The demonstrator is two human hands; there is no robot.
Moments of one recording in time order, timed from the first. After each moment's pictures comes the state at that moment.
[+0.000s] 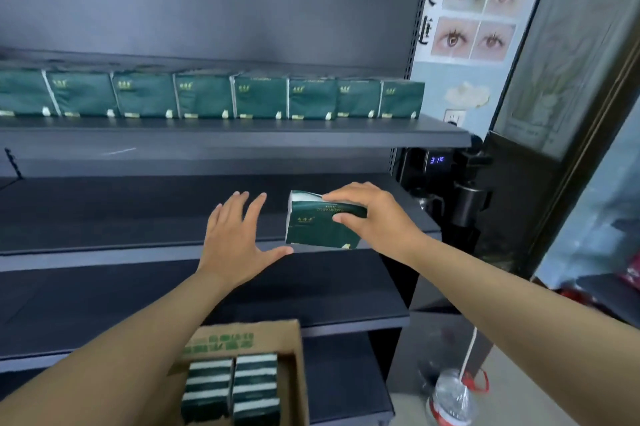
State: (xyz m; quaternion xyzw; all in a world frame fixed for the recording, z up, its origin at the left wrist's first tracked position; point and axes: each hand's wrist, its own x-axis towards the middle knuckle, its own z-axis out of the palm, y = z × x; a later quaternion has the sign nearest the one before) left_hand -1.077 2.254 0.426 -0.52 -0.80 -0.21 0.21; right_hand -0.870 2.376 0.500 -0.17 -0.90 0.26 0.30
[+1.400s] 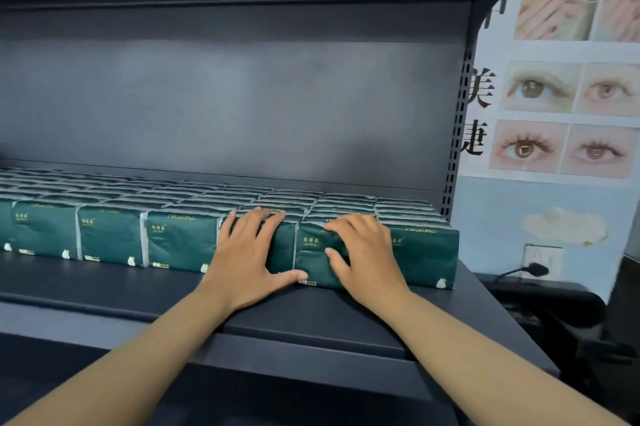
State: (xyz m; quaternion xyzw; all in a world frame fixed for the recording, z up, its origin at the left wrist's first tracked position) left_hand -1.151 2.558 0.568 -0.47 -0.77 -0.22 0.38; right_hand -1.006 2.711 0.584 -0.06 -0.90 0.01 0.43
